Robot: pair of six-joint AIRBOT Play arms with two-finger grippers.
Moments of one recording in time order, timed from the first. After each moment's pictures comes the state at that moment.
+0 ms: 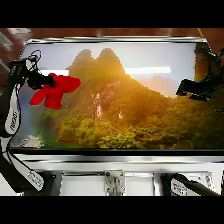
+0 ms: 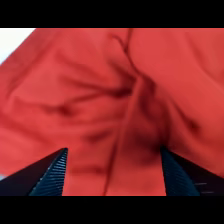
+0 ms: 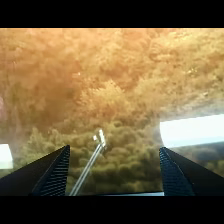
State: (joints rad) left arm 0.10 -1.98 1.91 1.62 -1.17 -1.68; right arm -0.15 -1.28 1.47 -1.42 1.47 1.59
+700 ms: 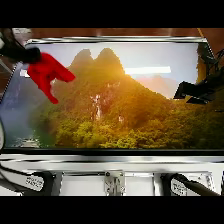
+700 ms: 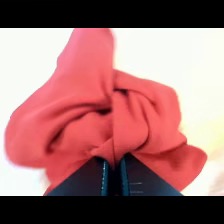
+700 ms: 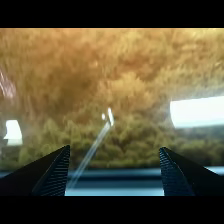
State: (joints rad) left arm 0.04 -1.60 2.09 1.46 -1.21 -1.58; right arm -0.15 -1.27 1.47 -1.38 1.60 1.58
